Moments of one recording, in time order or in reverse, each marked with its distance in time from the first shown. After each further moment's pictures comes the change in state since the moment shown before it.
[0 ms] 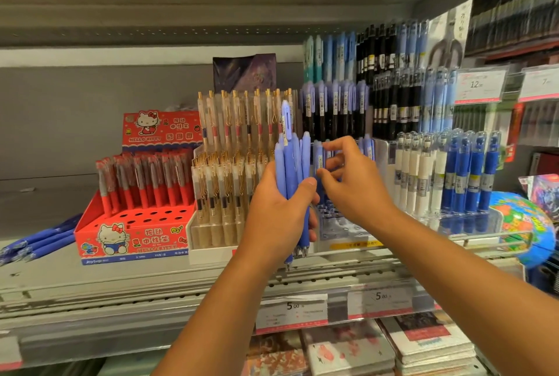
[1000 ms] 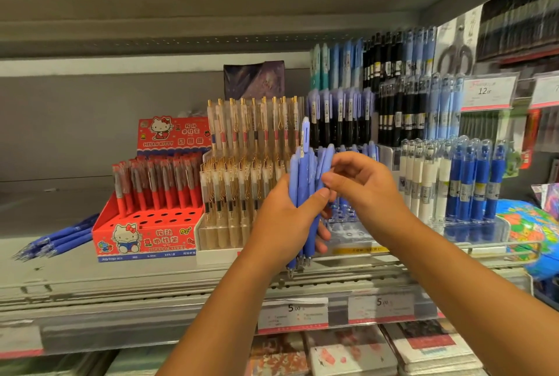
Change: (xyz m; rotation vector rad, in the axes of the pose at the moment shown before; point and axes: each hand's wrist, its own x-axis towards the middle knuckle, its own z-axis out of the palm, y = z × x) left_hand -0.001 0.004 0.001 0.065 -0.110 -0.067; right_hand -0.013 -0.006 -0.017 0.753 -0.146 0.019
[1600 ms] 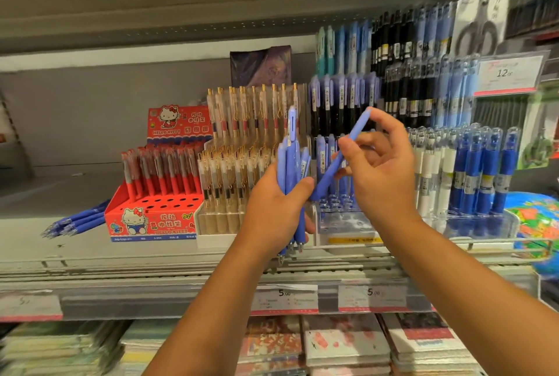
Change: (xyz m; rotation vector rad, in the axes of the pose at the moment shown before) left_hand 0.002 -0.005 0.005 0.179 0.189 -0.021; right_hand -0.001 -0.010 0.000 0.025 0.306 -0.219
